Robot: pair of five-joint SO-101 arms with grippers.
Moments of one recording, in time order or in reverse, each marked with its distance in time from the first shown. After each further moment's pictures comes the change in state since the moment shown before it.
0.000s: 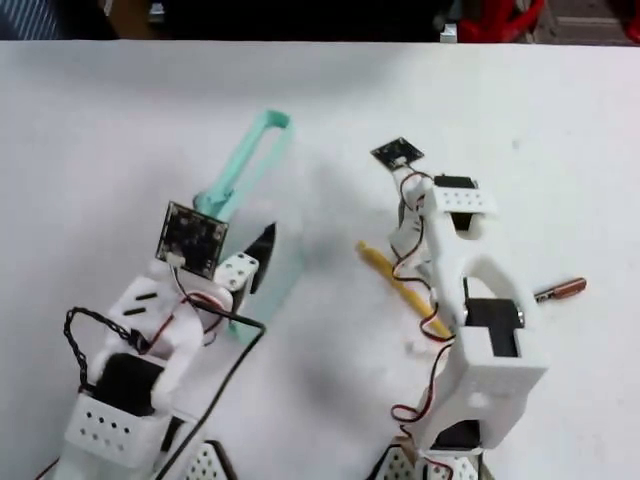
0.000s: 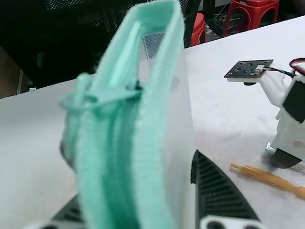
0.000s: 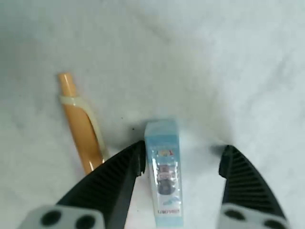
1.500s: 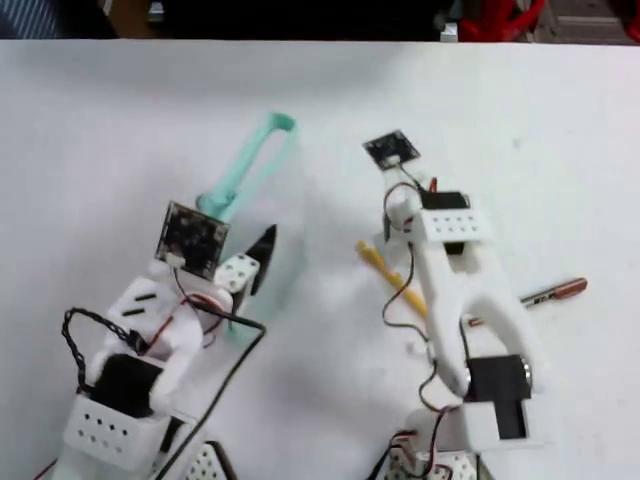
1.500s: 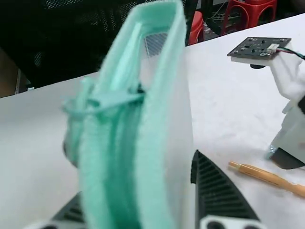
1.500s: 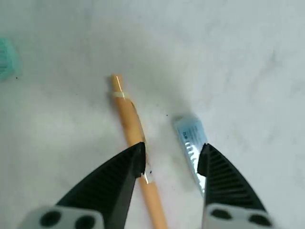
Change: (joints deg) left arm 0.4 0.0 -0.7 1.1 0.0; right arm -6.2 -19.2 11.8 0.0 -10.5
